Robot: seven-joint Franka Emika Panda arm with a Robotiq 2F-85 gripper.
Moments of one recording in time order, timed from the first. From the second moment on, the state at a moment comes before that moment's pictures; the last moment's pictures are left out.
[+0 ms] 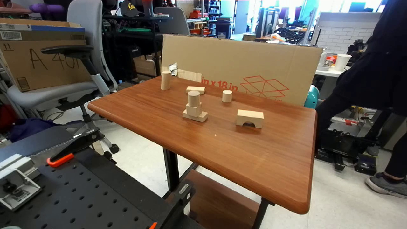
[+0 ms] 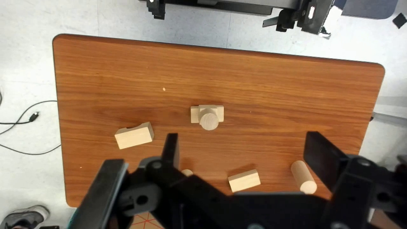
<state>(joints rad) 0.04 -0.19 -0.07 -2.31 0.01 2.09 -0.19</state>
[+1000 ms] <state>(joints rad) 0.04 0.15 -0.02 -2.14 -0.11 2.12 -0.04</state>
